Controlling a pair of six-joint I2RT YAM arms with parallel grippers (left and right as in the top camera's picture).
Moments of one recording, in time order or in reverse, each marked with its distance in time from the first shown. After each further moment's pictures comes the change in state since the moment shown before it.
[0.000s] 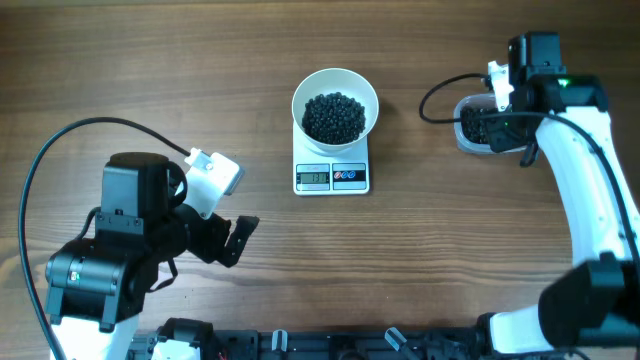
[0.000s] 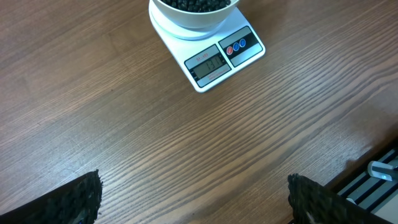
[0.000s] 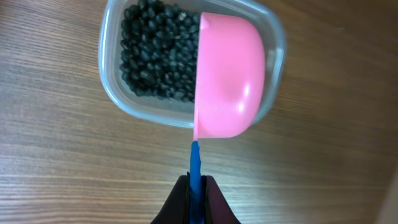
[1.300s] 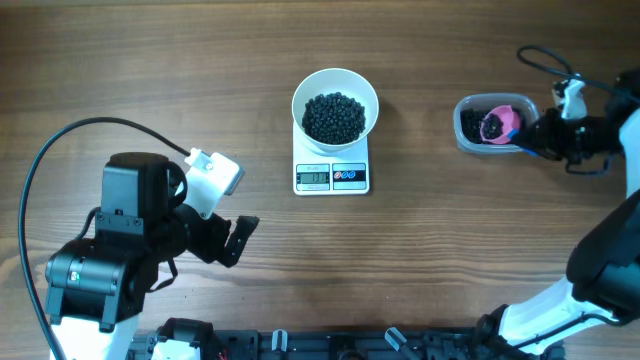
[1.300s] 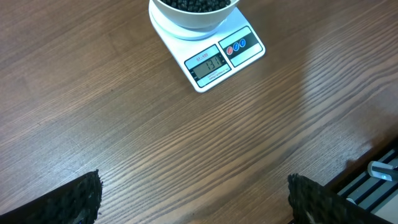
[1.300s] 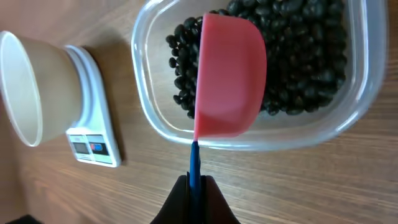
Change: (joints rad) left arm 0.000 0.000 0.000 0.000 0.000 0.000; right arm -0.488 0.189 0.000 -0.031 -0.870 0.039
